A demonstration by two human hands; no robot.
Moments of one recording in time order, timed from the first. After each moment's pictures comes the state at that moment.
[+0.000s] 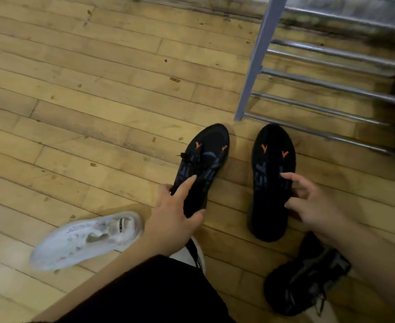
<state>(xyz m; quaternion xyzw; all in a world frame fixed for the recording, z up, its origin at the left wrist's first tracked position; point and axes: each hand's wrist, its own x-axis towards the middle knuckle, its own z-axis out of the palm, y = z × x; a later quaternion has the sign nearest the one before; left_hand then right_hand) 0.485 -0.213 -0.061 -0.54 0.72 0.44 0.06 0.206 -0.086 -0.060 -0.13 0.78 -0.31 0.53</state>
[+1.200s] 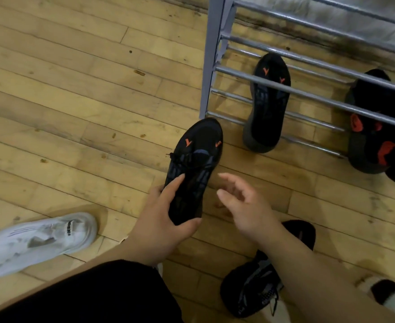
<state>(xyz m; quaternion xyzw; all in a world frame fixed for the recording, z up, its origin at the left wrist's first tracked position) 0.427 -0.176 -0.058 -0.50 0.70 0.51 -0.01 0.235 -0.097 -0.045 -0.24 0.75 -0.34 0.51</state>
